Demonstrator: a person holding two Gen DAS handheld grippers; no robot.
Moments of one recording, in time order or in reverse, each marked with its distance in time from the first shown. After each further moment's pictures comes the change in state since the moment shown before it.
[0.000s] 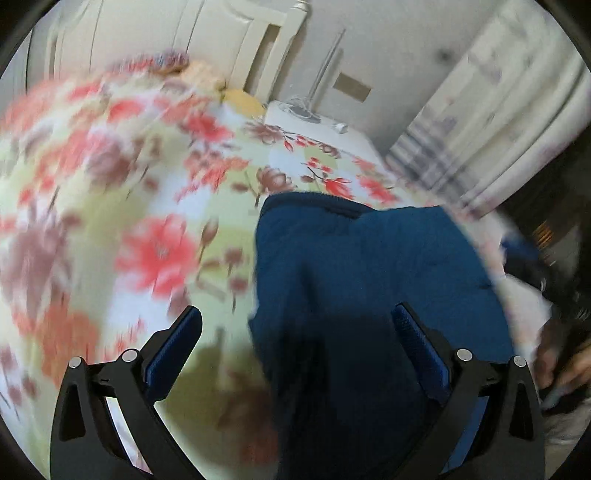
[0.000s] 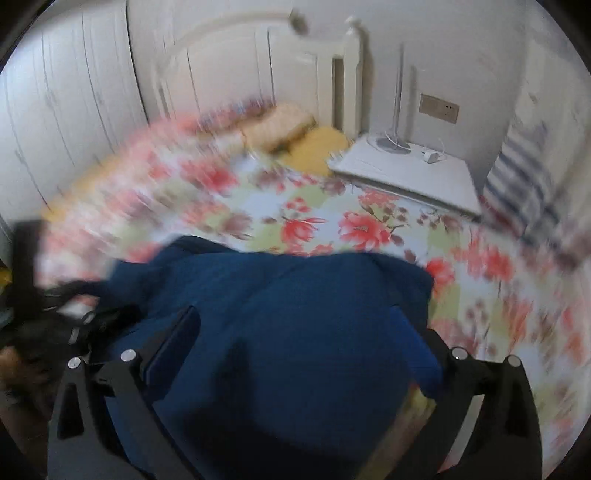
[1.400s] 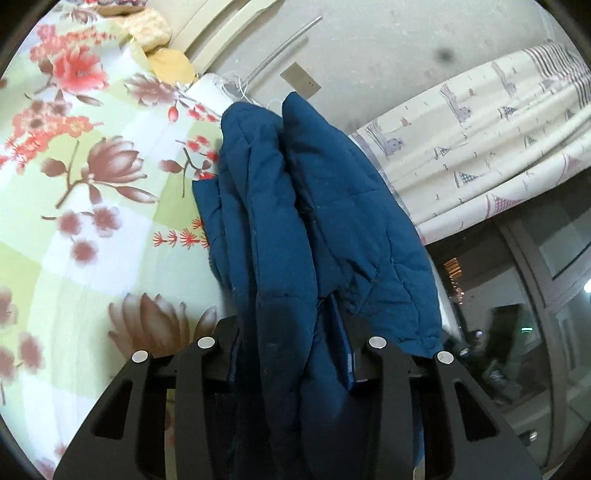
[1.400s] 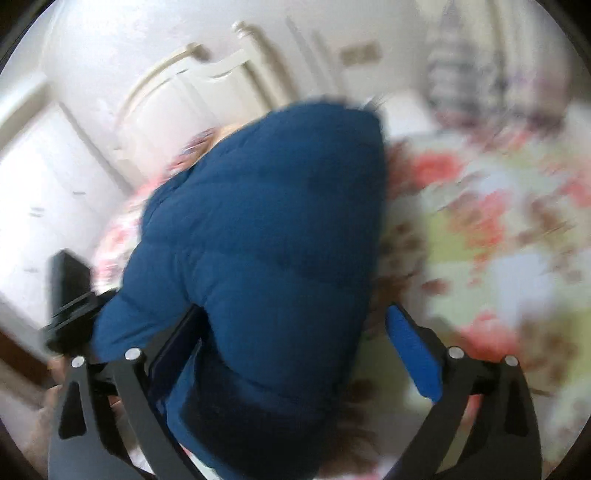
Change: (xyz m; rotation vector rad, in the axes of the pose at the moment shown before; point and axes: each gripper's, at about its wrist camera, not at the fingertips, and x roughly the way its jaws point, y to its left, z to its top) left arm 0.141 -0.072 0.034 -0.145 0.005 -0.335; right arm 0.004 -0.108 -0.020 0.259 -0.101 -0.122
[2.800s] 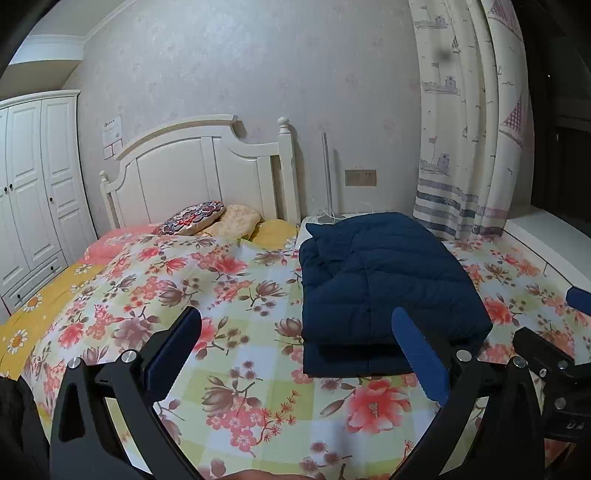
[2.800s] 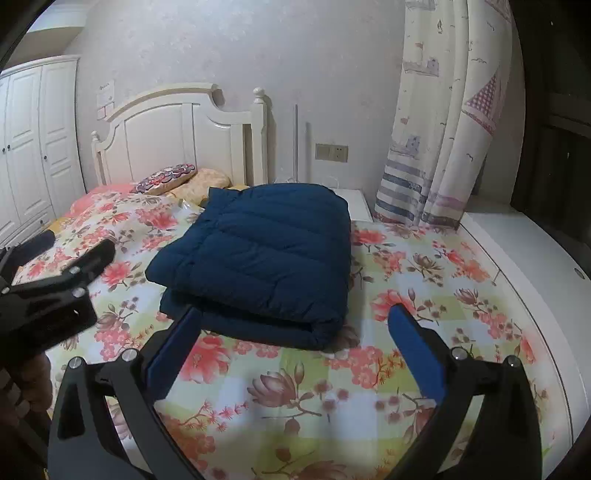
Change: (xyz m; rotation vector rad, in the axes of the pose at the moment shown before) left arm -0.139 -0.175 -0.143 0.579 -0.456 0.755; right arm -0.143 0.110 -0.116 -0.207 -0.220 -0.219
